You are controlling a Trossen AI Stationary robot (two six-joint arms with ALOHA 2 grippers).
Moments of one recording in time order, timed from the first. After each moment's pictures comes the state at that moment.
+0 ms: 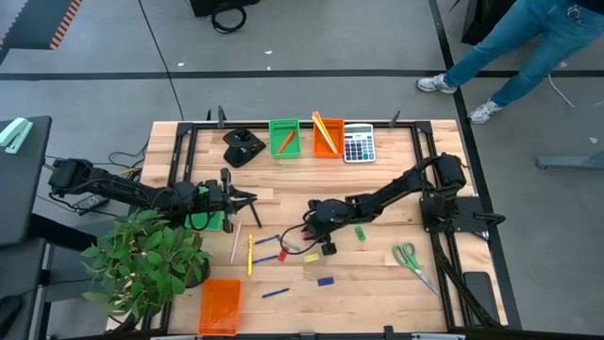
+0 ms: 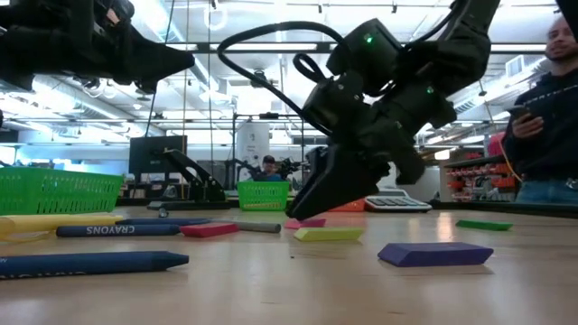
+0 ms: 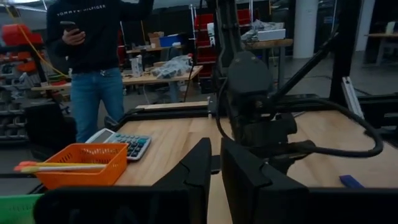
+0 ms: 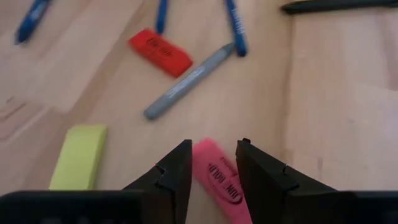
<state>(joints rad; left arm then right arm) -0.13 0.85 0.12 0.80 -0.26 0.11 0.10 1.93 0.87 0.37 -0.12 -0.12</state>
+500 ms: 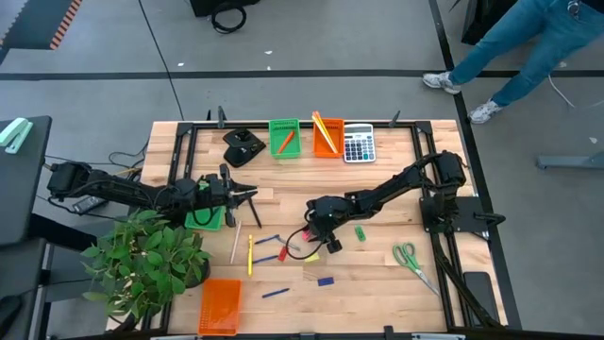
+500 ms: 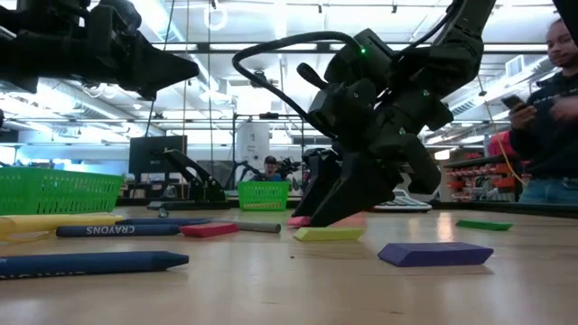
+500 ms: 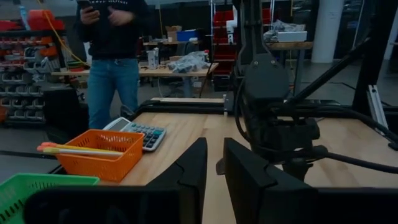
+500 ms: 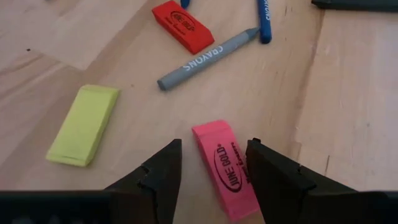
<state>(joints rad) -0.06 0.85 0.12 0.79 -0.27 0.04 0.05 1.93 0.86 0.29 -0.19 -0.30</state>
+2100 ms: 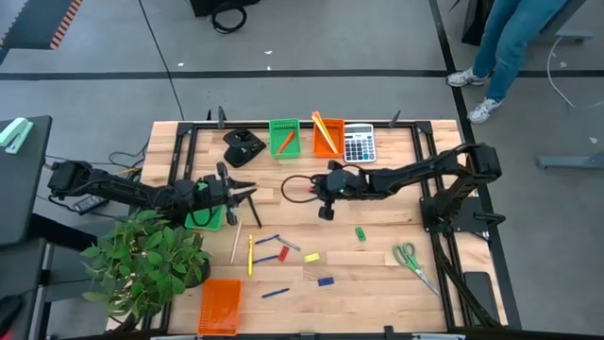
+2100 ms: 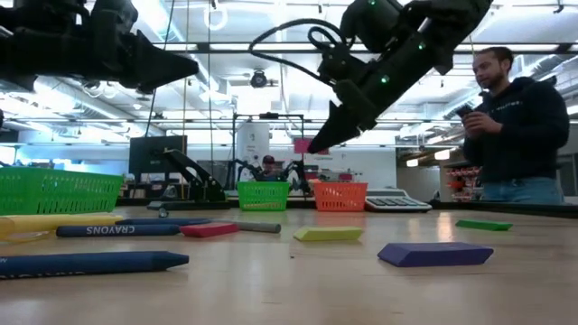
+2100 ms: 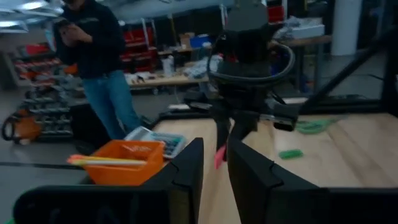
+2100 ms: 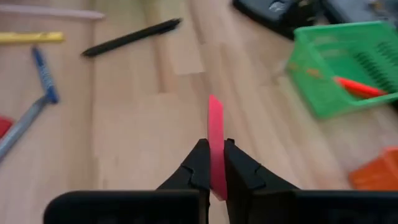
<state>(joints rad) -0.08 0.85 0.12 0.81 -0.35 0.14 -0.04 1.63 0.88 0.07 0.25 0.02</state>
